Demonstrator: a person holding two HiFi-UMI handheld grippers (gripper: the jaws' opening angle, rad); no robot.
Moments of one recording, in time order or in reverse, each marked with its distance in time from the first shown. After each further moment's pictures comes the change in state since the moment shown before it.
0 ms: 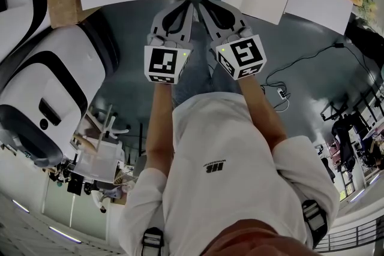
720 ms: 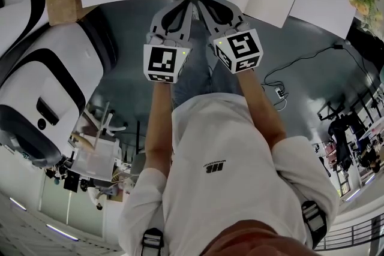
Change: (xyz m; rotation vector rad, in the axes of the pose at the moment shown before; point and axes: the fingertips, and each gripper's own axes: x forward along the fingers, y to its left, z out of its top) left arm 0.000 0.020 -0.015 -0.025 0.015 0.014; right arm 0.031 -0.002 -0.024 -0.009 0.073 0.007
